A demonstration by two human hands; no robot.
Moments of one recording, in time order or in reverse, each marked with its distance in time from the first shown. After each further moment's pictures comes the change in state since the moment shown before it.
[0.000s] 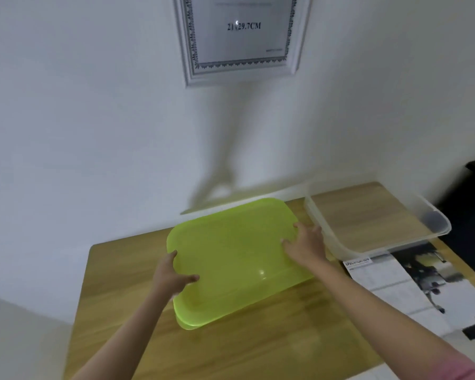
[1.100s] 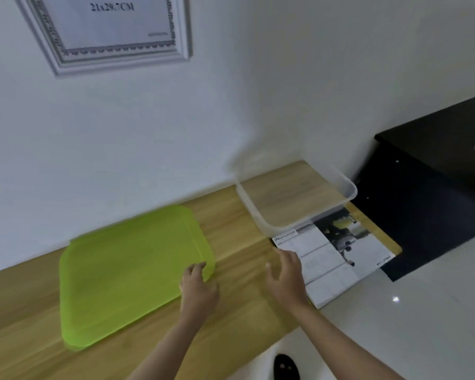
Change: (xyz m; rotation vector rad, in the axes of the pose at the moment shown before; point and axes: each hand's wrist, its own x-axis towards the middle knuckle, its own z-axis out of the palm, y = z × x) left_hand -0.090 0.041 0.176 0.184 -0.092 0.309; right_hand -0.088 0.140 0.000 0.228 0.200 -0.065
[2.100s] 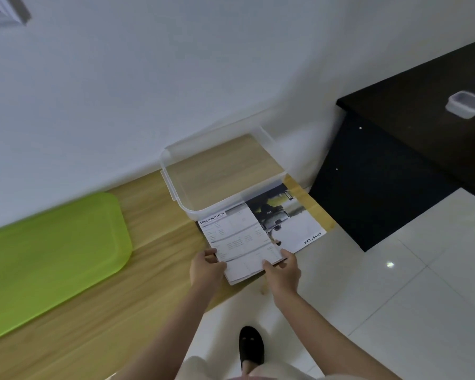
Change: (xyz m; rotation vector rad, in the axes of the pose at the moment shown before) left_hand -0.039 0.146 0.179 -0.470 -0.068 -0.365; right_hand 0.011 0.153 -0.109 0.608 0.115 0.701
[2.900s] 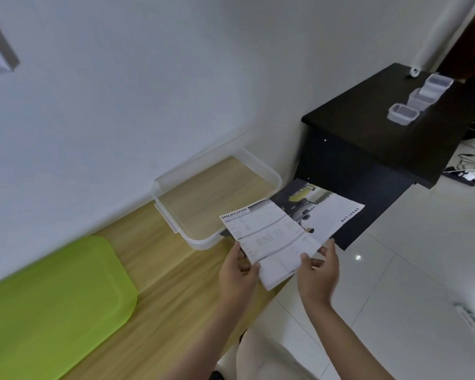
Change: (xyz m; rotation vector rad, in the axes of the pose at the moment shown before) left_hand -0.025 0.049 -0.011 0.027 -0.367 0.526; right_hand -0.045 -0.063 -0.012 0.087 0.439 -0.416
